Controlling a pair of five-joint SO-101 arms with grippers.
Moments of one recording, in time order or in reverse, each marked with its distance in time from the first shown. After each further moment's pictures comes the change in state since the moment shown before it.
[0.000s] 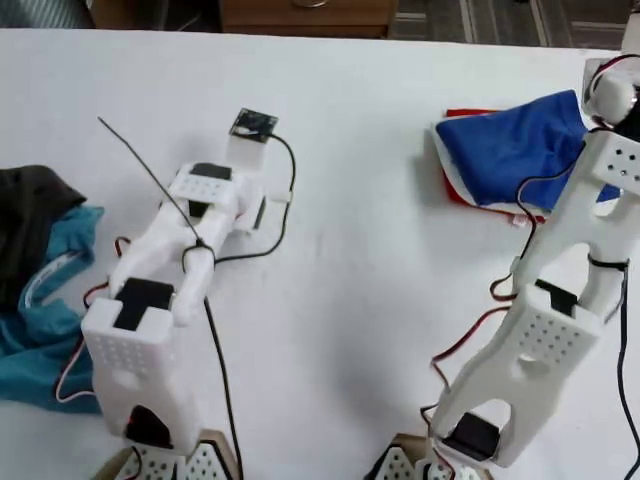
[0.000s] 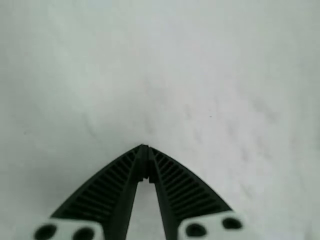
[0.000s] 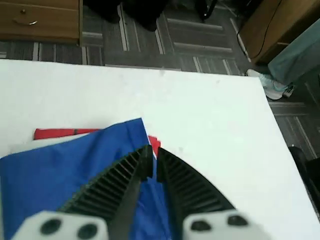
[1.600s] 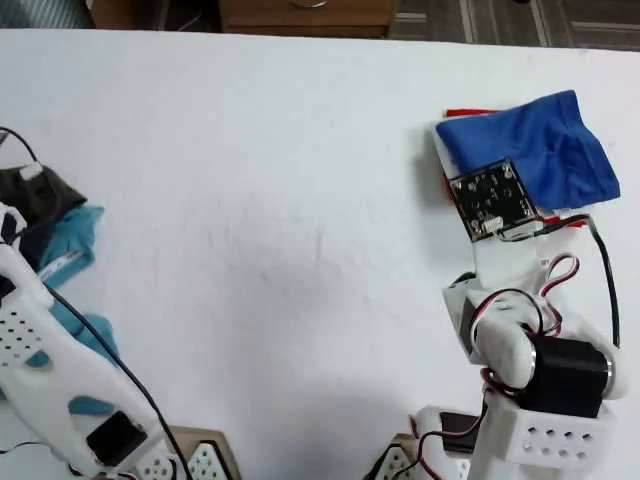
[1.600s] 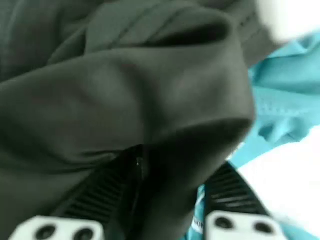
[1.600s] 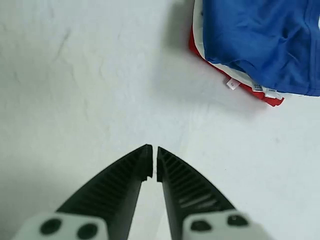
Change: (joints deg) left arm -53.4 22.2 -49.2 36.7 -35.2; right arm -18.8 -89.6 91.4 18.8 4.9
